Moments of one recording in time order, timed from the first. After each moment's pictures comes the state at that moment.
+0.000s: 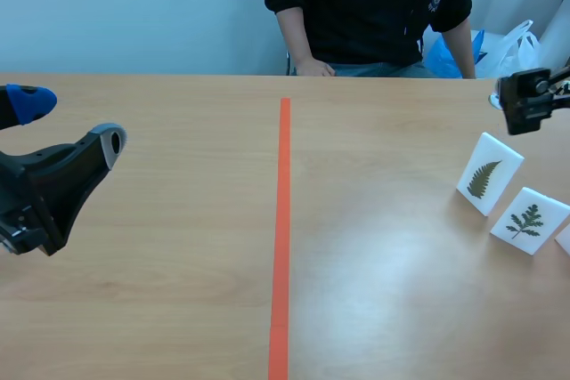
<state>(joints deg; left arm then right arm) 36.9 -30.5 -10.0 115.6 -23.5 -26.0 -10.9 0.6 27.8 13.1 86.0 14.9 20.4 -11.8</state>
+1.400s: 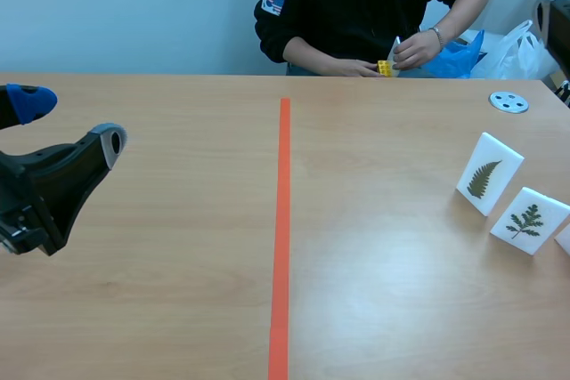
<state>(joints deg) 36.9 -30.5 -10.0 115.6 -23.5 -26.0 -11.0 -32.7 29.2 28.4 129.8 20.1 20.8 -9.6</state>
